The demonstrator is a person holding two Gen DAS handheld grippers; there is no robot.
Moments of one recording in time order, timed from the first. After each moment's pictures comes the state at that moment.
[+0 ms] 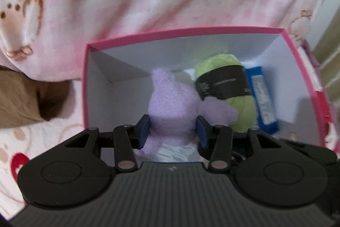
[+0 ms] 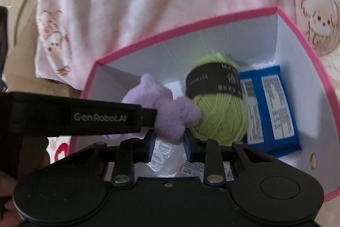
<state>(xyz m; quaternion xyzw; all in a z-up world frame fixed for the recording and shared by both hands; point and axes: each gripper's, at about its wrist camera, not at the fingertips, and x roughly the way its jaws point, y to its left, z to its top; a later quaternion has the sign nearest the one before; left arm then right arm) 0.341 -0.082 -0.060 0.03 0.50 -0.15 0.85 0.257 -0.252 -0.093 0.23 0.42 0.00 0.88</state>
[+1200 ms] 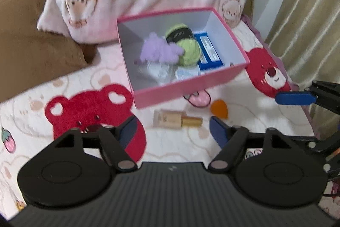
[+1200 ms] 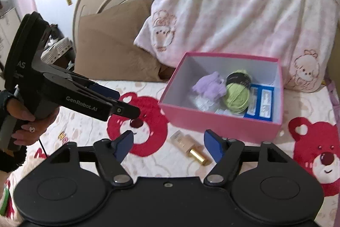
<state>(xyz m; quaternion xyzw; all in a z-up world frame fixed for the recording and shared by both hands) 0.129 0.001 0.043 0.04 0.48 -0.23 0.85 0.028 -0.193 0.034 0.07 0.36 0.14 0.92</state>
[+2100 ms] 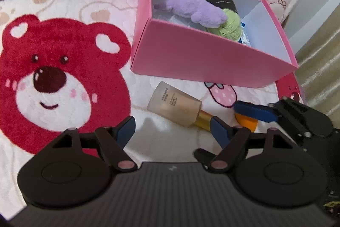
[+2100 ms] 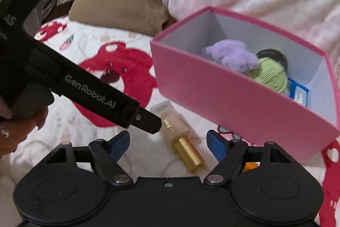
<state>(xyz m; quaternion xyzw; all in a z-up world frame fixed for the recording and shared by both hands) 0.158 0.006 -0.126 -0.14 0.49 -0.18 0.84 0.109 -0.155 -0.125 -0.08 0.38 0.16 0.90</state>
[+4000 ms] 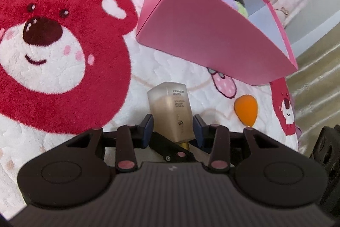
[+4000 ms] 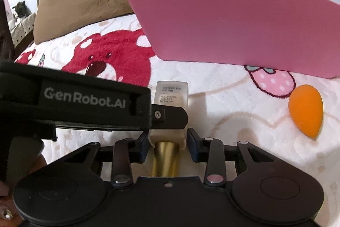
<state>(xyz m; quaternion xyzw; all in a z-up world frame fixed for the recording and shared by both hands) 0.143 0.021 -0.167 -0.22 0.49 -0.20 0.82 0.114 -0.131 -0.181 0.08 0.43 0.08 0.90</state>
